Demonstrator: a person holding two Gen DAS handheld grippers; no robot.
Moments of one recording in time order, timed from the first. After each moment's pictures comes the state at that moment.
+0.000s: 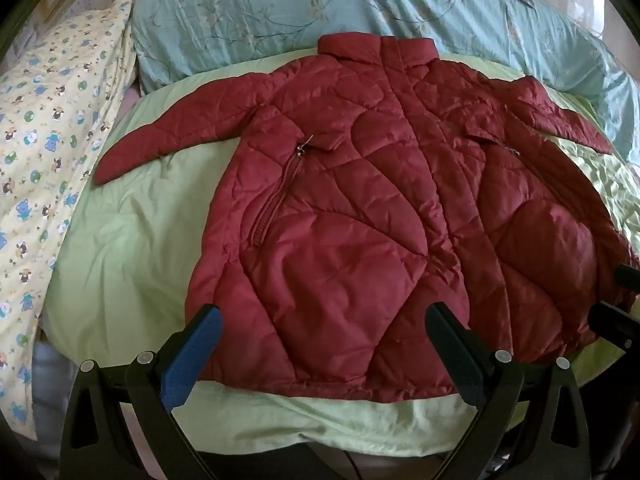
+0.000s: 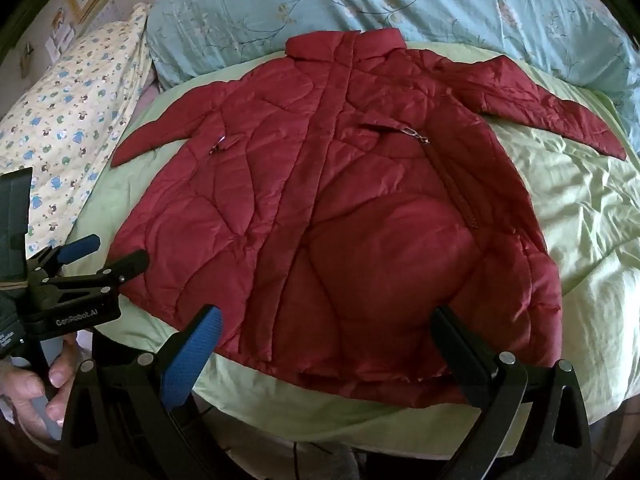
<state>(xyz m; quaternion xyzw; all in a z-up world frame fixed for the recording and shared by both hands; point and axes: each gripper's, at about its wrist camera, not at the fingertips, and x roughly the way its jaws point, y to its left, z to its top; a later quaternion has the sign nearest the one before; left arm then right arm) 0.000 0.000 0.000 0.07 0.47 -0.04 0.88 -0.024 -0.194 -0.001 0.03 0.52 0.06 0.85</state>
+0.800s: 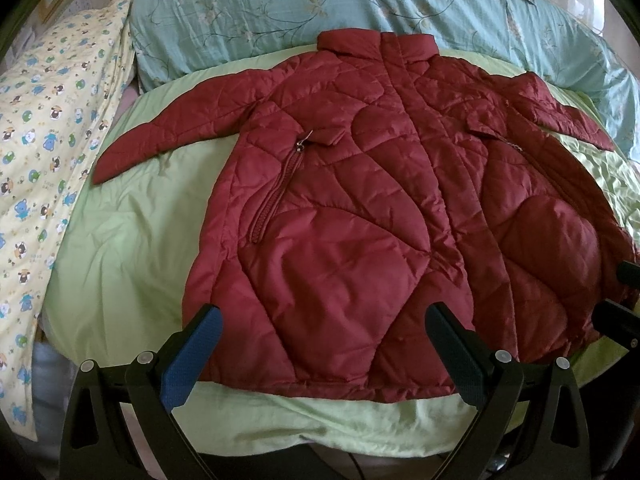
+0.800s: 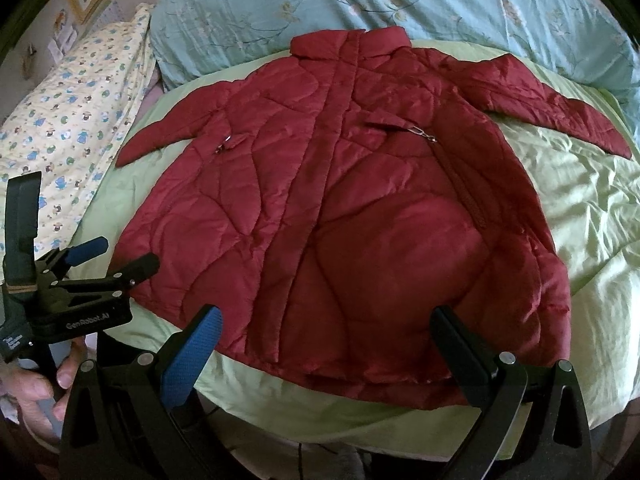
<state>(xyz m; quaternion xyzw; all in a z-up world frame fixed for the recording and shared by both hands) 0.000 0.000 -0.007 0.07 0.47 -0.04 0.88 -0.023 -0.191 -0.002 0.04 0.52 0.07 0.85</state>
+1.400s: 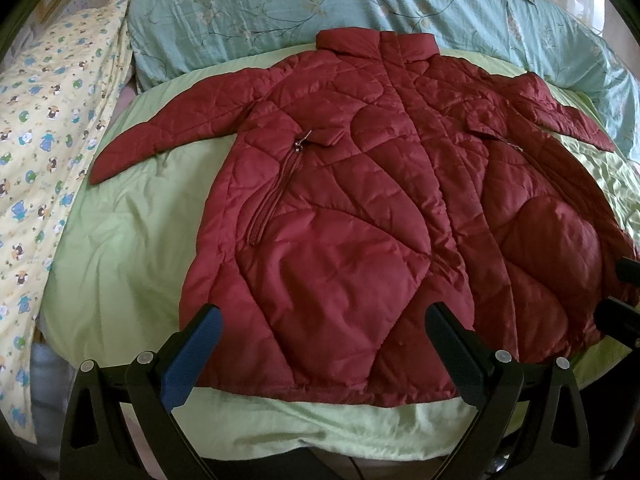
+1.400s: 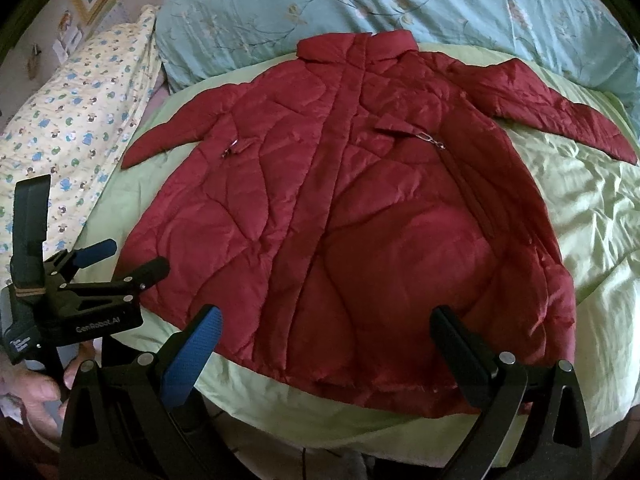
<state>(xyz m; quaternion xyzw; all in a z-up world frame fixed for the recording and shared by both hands) 0.006 0.000 -0.009 0.08 0.47 -0.03 0.88 -0.016 -0.187 0.001 0.04 0.53 0.07 0.85</state>
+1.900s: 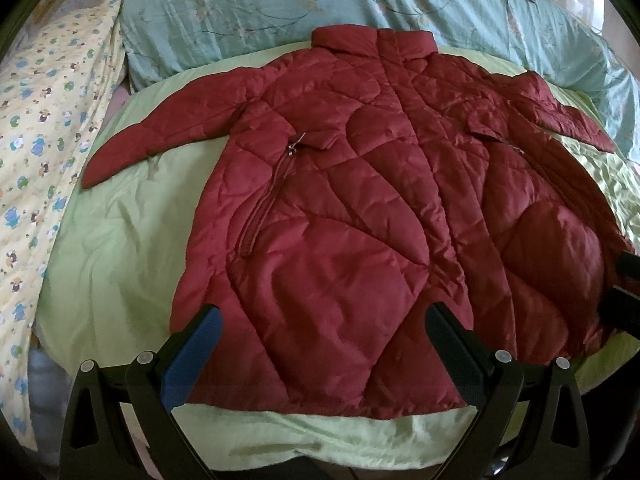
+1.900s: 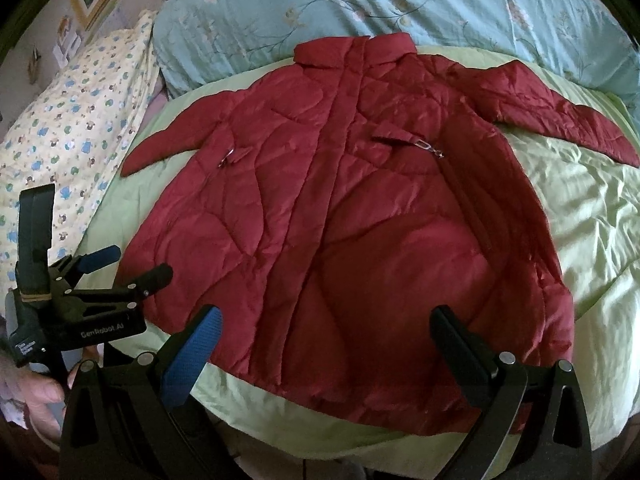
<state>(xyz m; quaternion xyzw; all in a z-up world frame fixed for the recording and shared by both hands) 0.022 -0.004 -0.013 0.07 0.47 -0.05 0.88 -0.004 -0.195 0.002 0.04 0.51 0.08 0.86</state>
